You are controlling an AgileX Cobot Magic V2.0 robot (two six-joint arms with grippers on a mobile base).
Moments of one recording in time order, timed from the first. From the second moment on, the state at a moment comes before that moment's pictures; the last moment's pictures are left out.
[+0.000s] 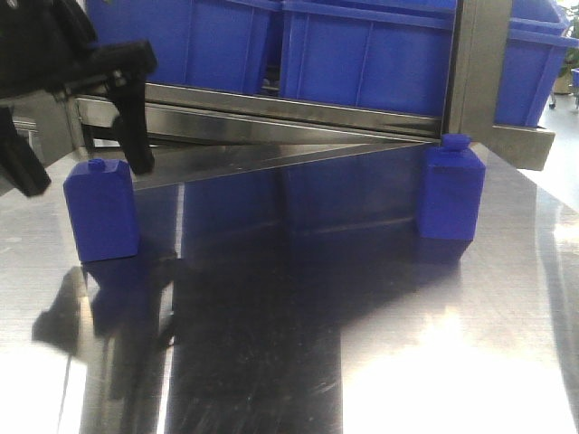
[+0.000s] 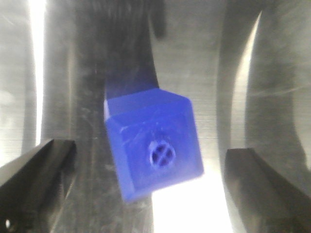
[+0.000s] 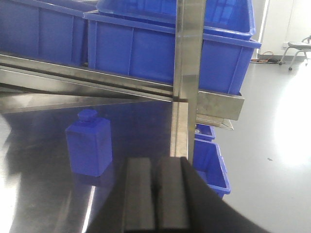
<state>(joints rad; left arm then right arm) -0.34 1.72 -1.33 -0.16 0.98 -0.35 0.11 -0.01 0.03 -0.06 0.03 0.10</state>
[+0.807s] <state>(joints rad) -0.34 1.83 -1.37 -0.19 1.01 -0.37 0.11 -0.01 0.03 -0.06 0.03 0.10</state>
